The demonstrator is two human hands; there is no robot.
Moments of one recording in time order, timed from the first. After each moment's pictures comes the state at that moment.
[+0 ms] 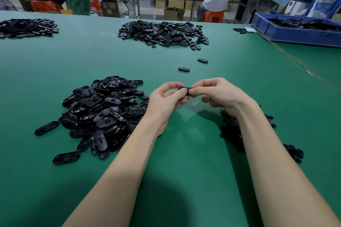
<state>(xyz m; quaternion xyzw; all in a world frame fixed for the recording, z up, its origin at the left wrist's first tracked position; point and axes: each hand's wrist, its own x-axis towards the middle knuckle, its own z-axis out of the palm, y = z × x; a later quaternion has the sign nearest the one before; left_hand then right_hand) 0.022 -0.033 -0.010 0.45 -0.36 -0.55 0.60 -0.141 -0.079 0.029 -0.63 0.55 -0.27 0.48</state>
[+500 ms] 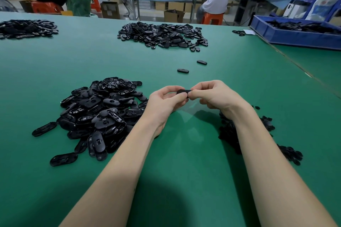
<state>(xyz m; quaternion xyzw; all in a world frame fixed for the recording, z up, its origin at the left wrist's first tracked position) 0.024 -0.034 -0.010 0.45 -0.36 -0.57 0.59 -0.137 -0.078 0.024 -0.64 0.54 -0.29 0.46</state>
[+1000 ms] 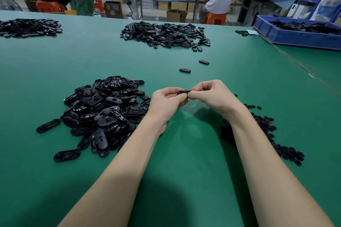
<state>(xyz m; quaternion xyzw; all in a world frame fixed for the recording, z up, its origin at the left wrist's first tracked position) 0.021 -0.041 -0.017 0.52 -0.35 -0.52 0.58 -0.128 -0.074 0.020 -0.65 0.55 -0.32 0.41</state>
